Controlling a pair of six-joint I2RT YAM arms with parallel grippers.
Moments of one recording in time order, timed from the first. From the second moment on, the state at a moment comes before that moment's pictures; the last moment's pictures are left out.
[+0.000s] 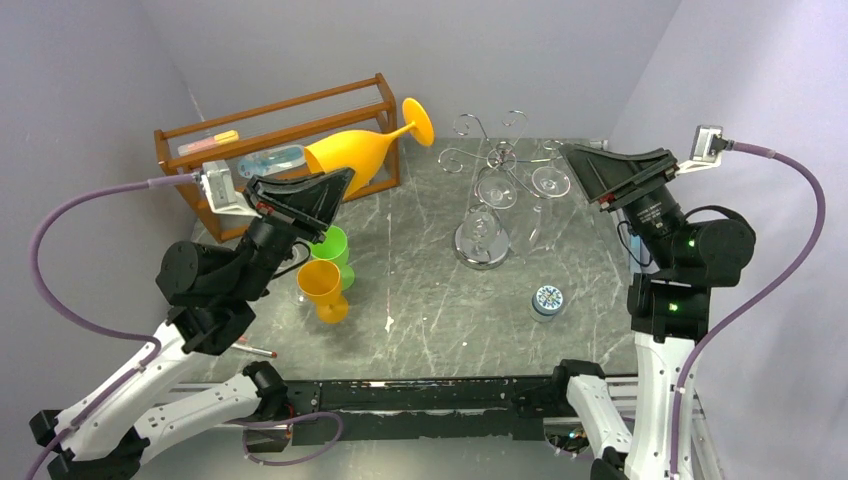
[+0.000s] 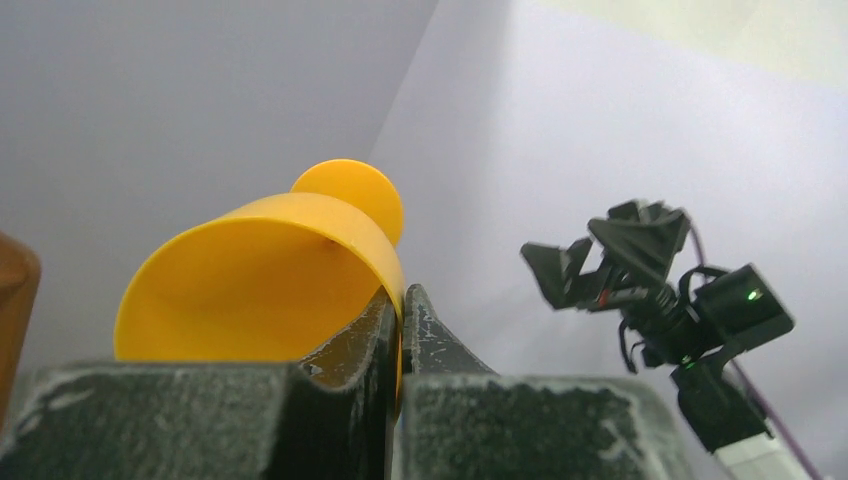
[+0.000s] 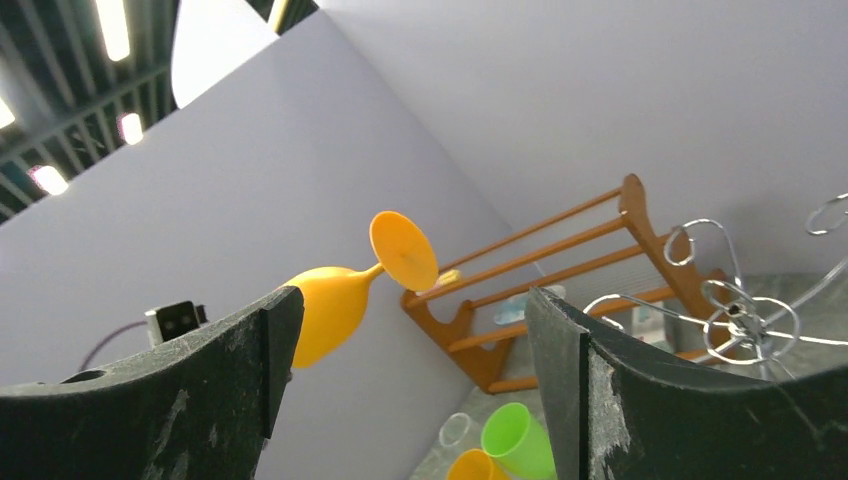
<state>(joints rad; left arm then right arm) -0.86 0.75 1.04 0.25 -0.13 -0.45 -0.14 0.76 1.21 0.04 -0.66 1.06</state>
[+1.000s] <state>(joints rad) -0.86 1.02 1.07 0.73 -0.19 -0.39 0.75 1.23 1.35 0.35 -0.03 0.95</state>
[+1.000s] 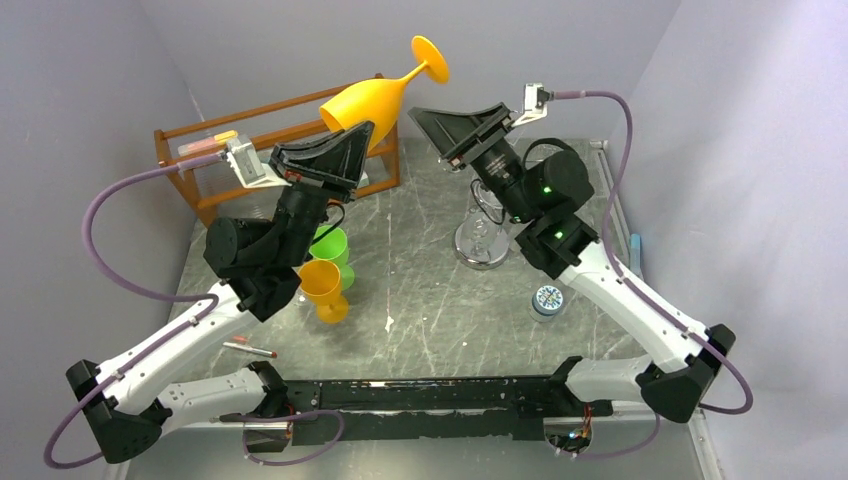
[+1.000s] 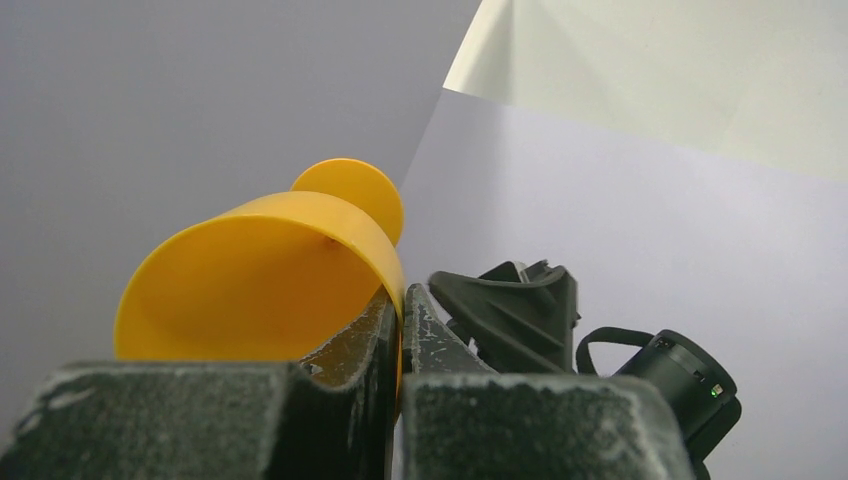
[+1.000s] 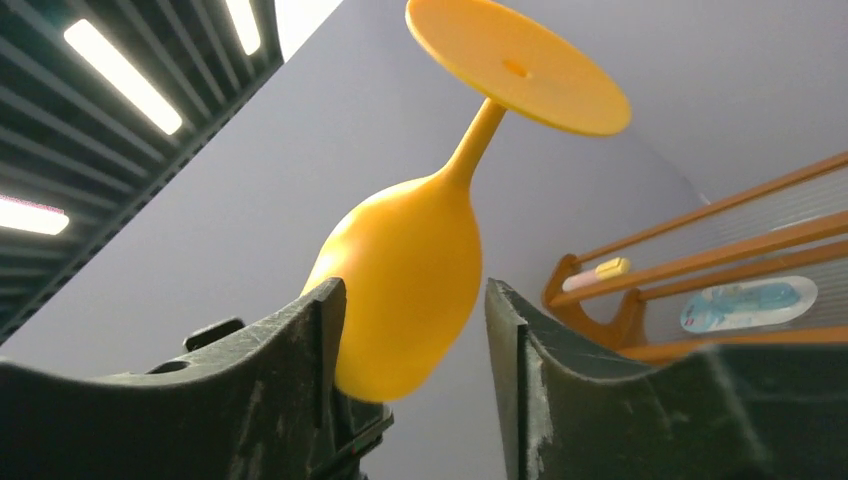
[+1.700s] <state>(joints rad) -0.86 0.93 0.98 0.76 -0.12 -0.44 0.87 1.35 1.36 0.59 0.30 1.05</state>
